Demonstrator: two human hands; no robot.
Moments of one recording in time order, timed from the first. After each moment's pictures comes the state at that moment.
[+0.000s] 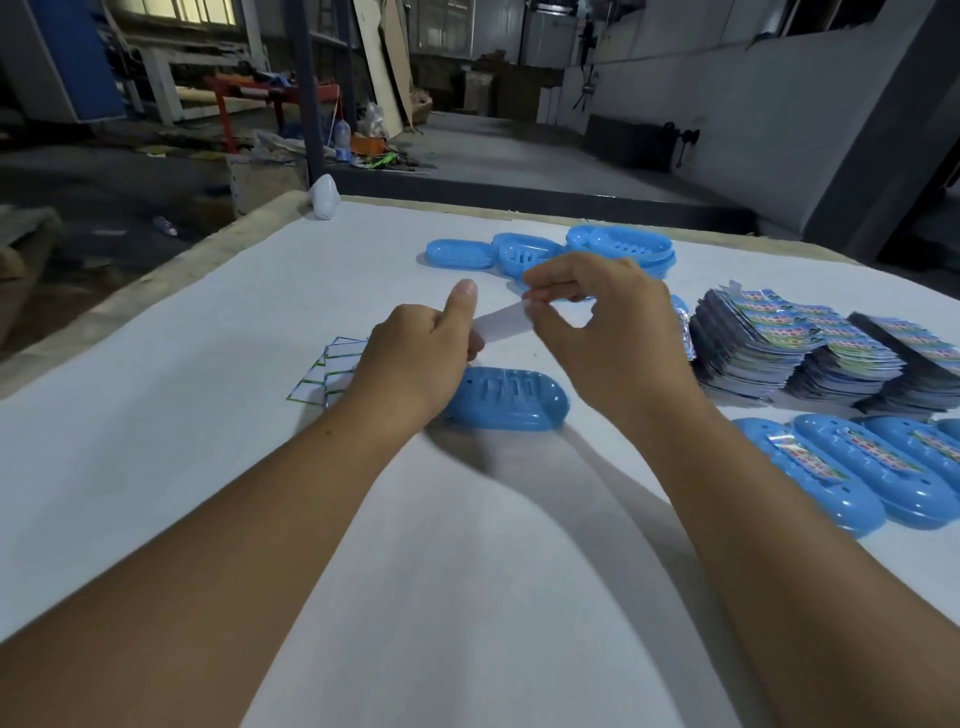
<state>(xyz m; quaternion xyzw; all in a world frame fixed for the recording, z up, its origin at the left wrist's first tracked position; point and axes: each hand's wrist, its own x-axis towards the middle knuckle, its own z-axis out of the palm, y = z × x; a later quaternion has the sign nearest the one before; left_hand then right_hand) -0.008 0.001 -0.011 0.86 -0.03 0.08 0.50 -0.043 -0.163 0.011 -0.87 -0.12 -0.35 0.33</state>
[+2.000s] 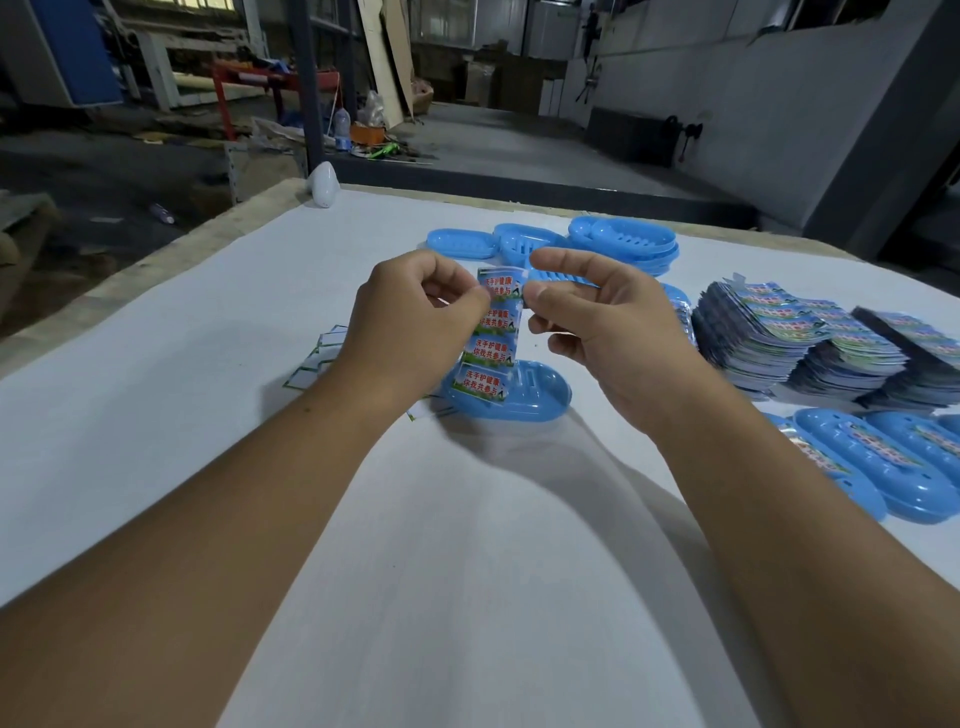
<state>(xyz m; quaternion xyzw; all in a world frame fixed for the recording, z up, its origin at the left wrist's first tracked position) -0.014 0.006 -0.002 0.81 -0.11 0.20 0.54 -0.038 -0.168 0.010 -0.73 -0.07 -0.10 0.68</state>
